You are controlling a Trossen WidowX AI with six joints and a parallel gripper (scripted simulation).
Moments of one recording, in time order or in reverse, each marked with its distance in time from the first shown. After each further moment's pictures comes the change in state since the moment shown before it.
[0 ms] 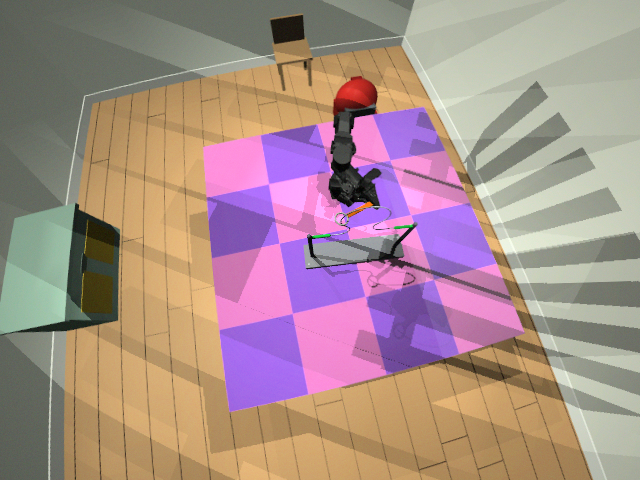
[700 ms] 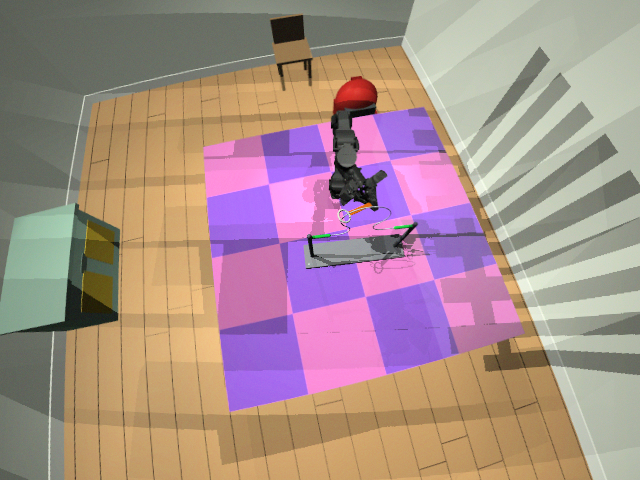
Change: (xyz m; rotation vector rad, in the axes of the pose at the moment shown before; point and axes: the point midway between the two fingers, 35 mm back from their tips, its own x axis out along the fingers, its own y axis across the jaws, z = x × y) arm 0.000 -0.008 0.001 -0.211 -0.018 -0.175
